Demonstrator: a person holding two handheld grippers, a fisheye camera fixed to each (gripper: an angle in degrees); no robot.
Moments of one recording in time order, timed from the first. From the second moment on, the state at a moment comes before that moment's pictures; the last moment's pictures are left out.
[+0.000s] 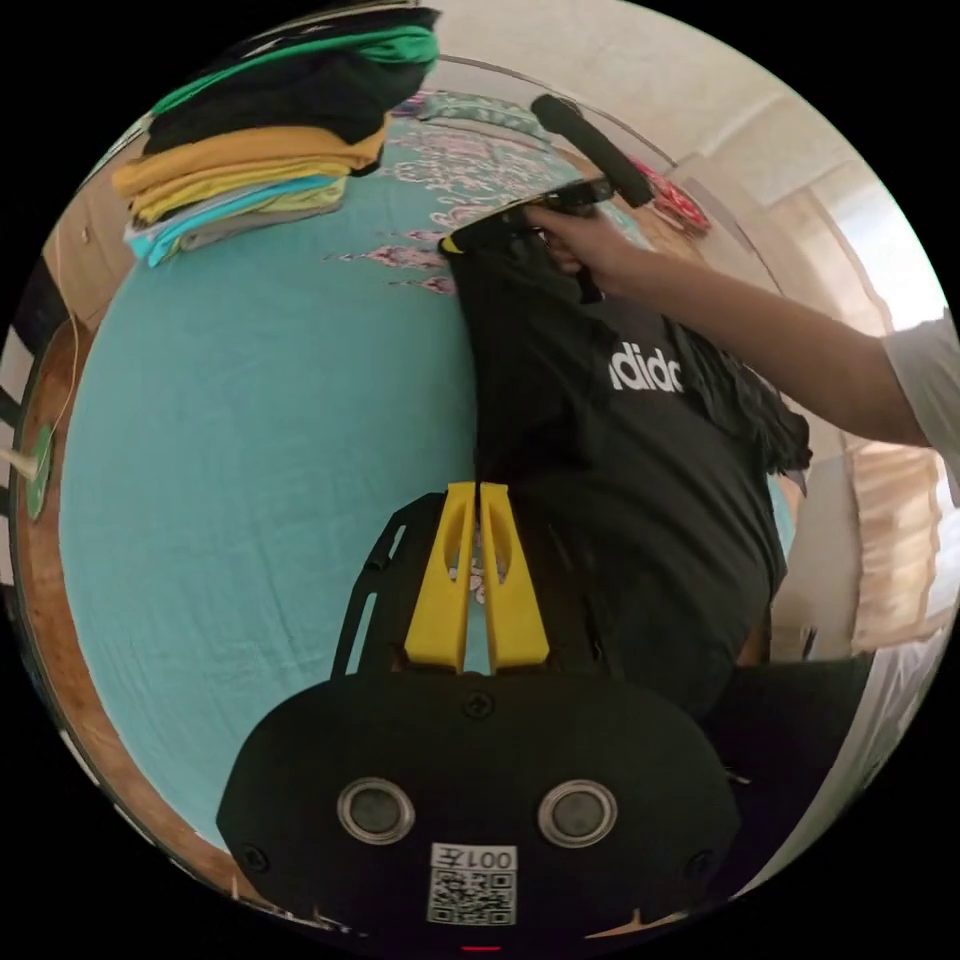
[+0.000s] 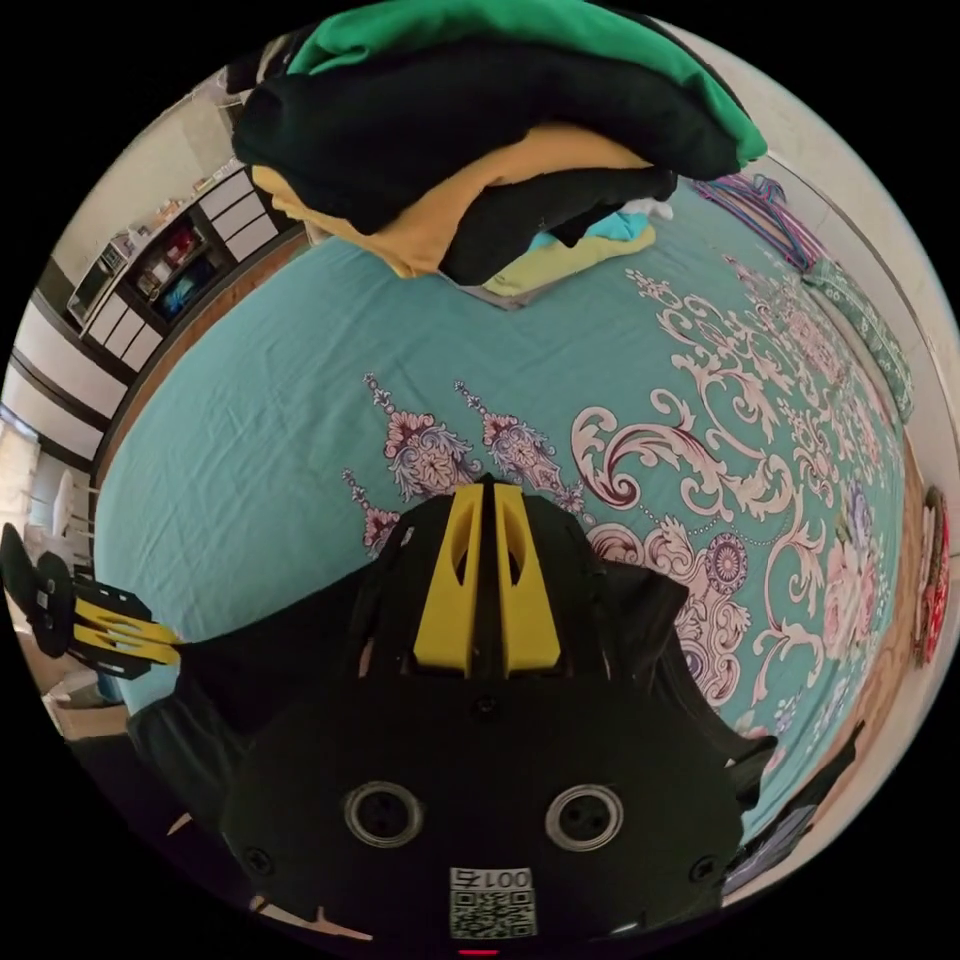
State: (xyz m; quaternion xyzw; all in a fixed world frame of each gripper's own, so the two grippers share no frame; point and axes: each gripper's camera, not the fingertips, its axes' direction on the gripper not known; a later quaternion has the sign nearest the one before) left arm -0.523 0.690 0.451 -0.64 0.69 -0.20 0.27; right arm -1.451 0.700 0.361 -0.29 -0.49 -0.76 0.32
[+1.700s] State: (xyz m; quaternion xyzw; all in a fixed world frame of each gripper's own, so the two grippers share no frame) left arm -0.594 0.760 0.175 -0.66 0.68 -0.30 -0.04; right arm -0.738 0.605 0.890 -0.59 -0.35 -0.57 0.45
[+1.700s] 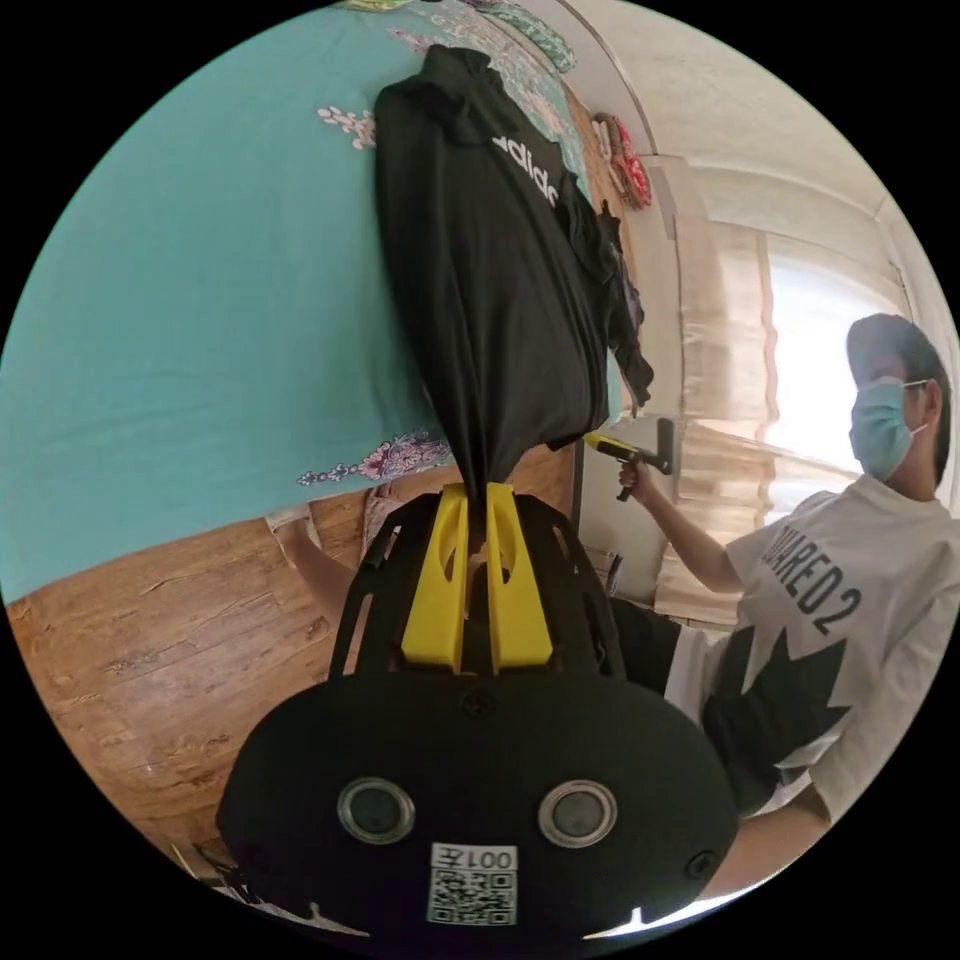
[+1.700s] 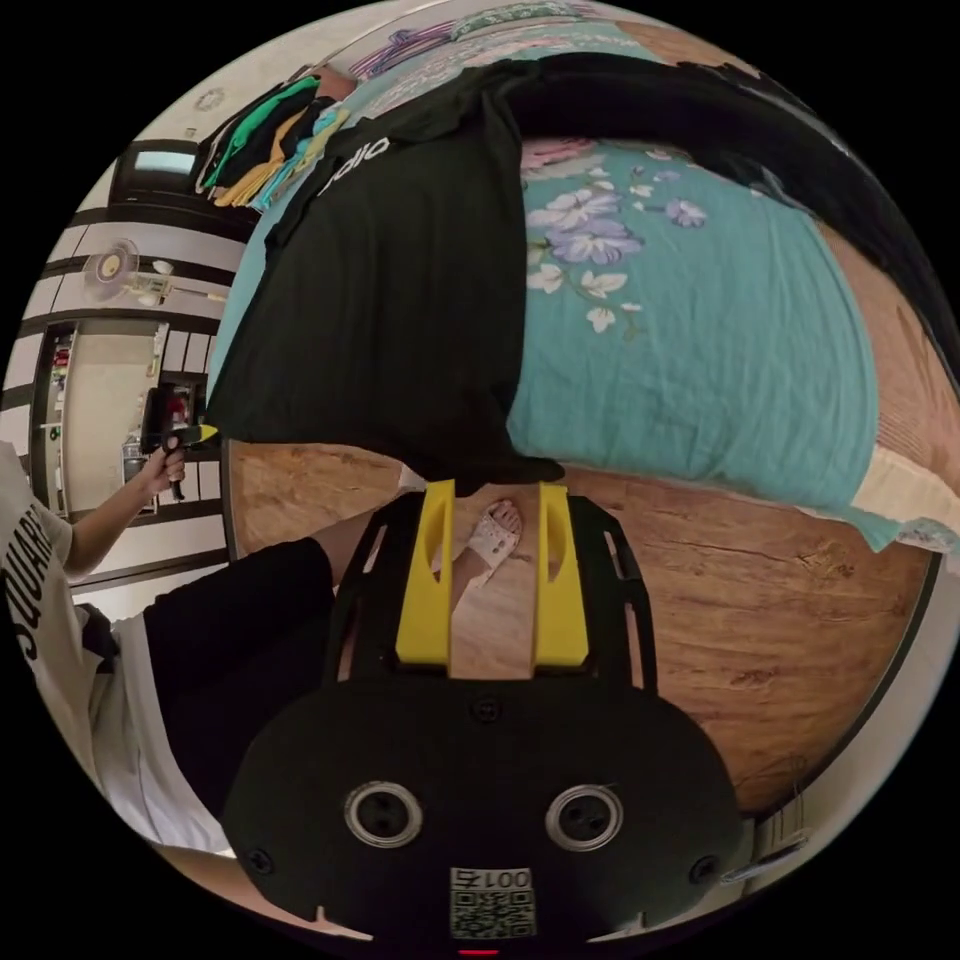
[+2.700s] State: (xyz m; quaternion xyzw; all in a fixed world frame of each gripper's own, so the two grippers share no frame) left arm -0.641 0.765 0.151 -0.71 0.67 -0.17 -0.13; right arm -0.639 0.636 1.023 -0.74 -0.41 -0.47 0.25
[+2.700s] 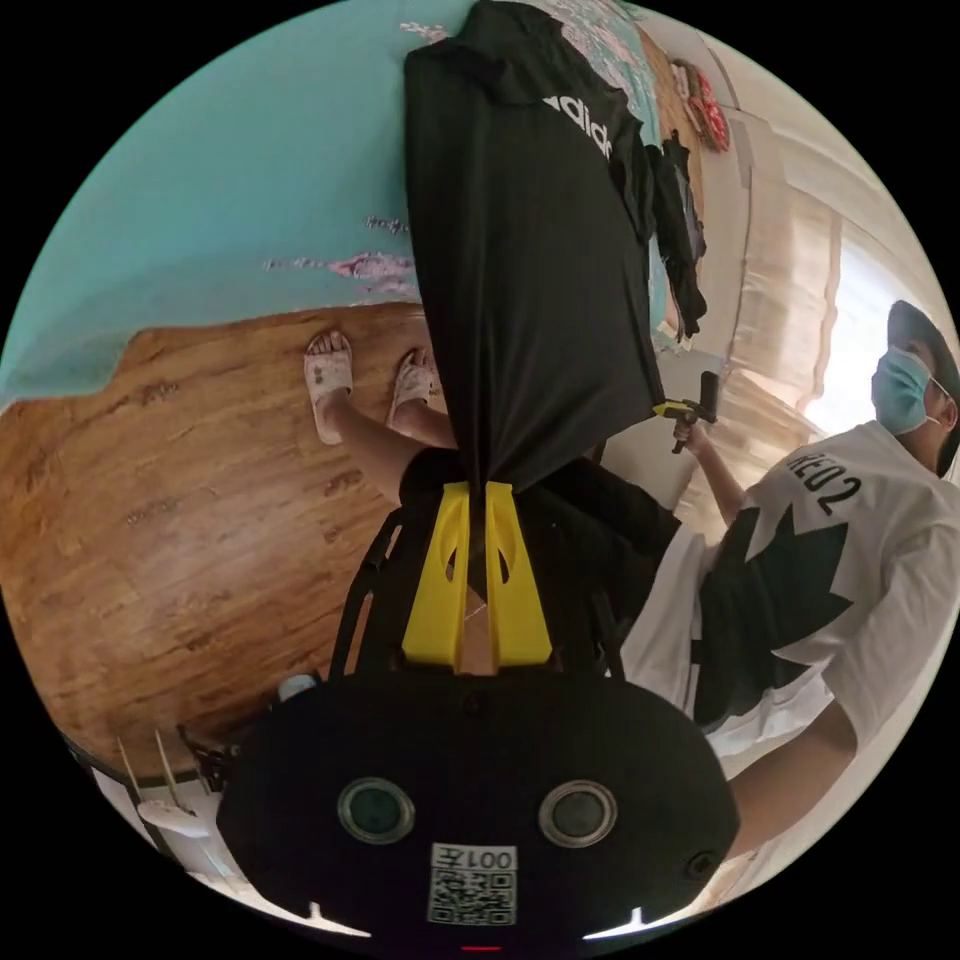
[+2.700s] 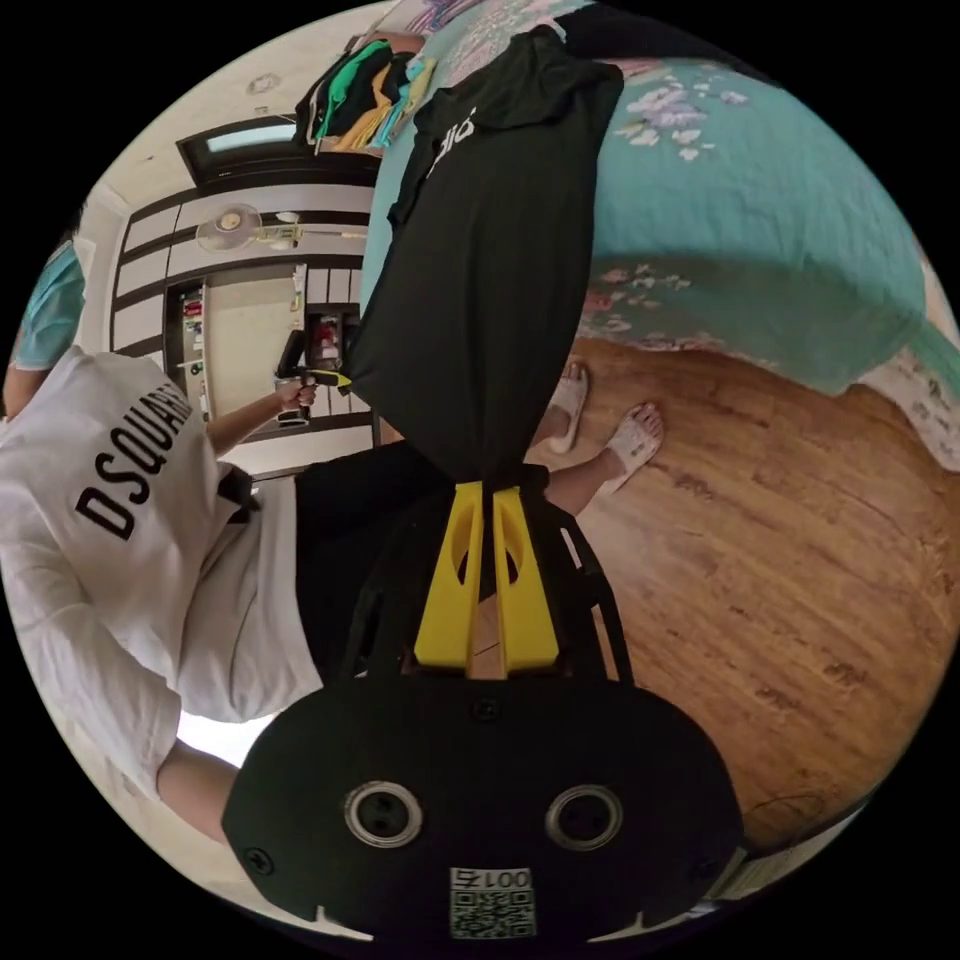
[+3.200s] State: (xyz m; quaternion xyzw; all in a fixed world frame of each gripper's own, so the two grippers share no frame) left arm -0.632 0.780 0.247 -0.66 0.61 -0.41 -0.18; right arm -0.745 0.611 1.002 -0.73 -0.54 -0.38 0.16
